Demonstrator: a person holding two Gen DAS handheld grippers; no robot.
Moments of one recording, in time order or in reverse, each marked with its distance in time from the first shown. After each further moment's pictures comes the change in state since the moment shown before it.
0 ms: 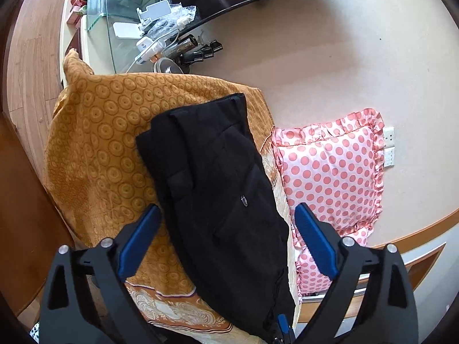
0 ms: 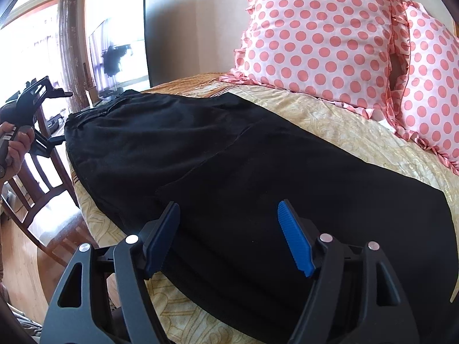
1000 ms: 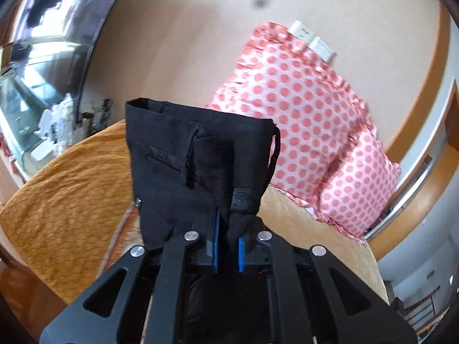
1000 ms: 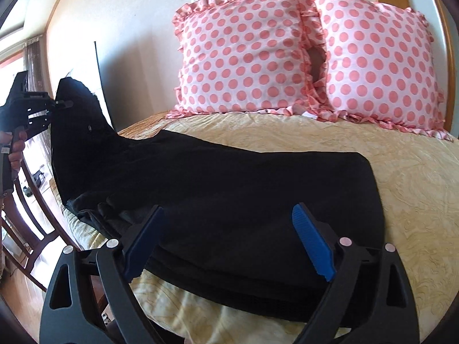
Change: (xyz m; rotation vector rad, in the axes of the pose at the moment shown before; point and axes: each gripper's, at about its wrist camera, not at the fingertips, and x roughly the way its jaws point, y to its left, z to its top) left arm 0.039 -0.218 -0.109 0.760 -0.017 0.033; right arm -0.080 -0.089 -0.039 0.241 -0.163 -0.115
